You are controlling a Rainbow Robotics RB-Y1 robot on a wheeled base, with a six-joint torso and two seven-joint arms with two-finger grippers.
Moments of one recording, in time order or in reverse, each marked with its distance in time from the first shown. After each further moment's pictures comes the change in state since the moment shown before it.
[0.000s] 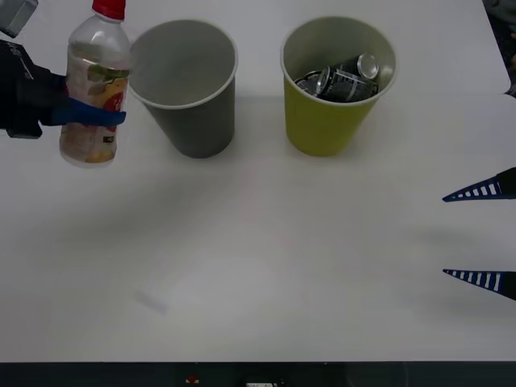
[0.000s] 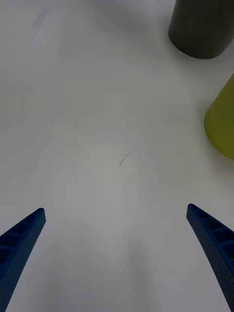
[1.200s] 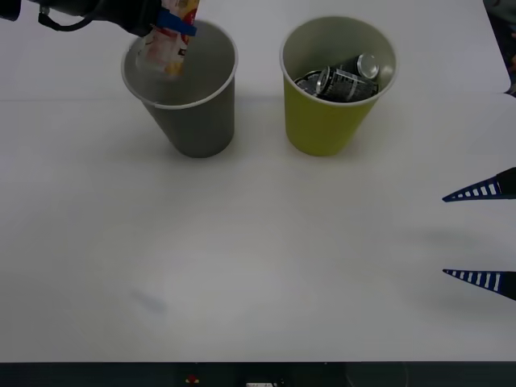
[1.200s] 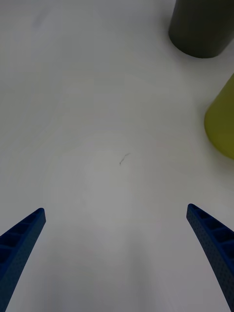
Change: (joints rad) right arm 0.000 0.000 0.000 0.000 0.000 0.000 0.000; left arm -0.826 -0.186 -0.754 0.669 -0.135 0.176 0.087
